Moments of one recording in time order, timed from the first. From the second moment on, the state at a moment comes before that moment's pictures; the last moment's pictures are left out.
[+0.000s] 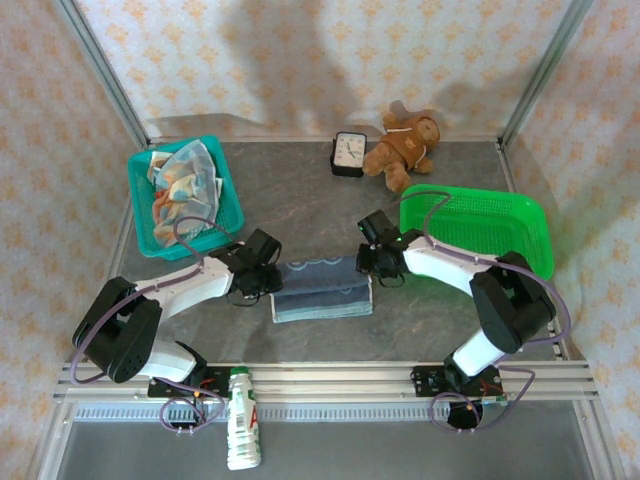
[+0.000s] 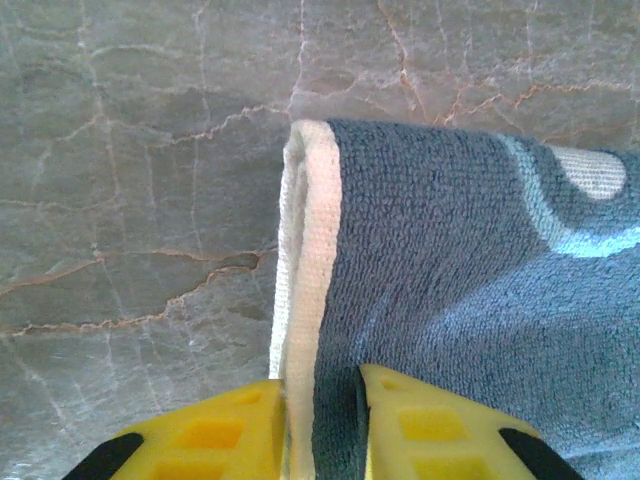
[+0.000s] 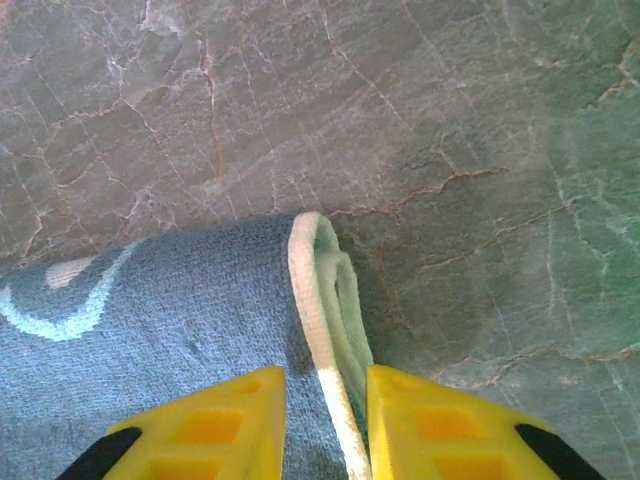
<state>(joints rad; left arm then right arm) -0.53 1.41 0.71 -0.51 0.03 -0.89 0.60 1.57 0.90 -0.49 -0.02 0.75</state>
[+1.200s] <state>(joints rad) -0.61 1.19 0.65 -0.63 0.07 -0.96 0.62 1.40 0.86 -0.65 -0.08 0.77</state>
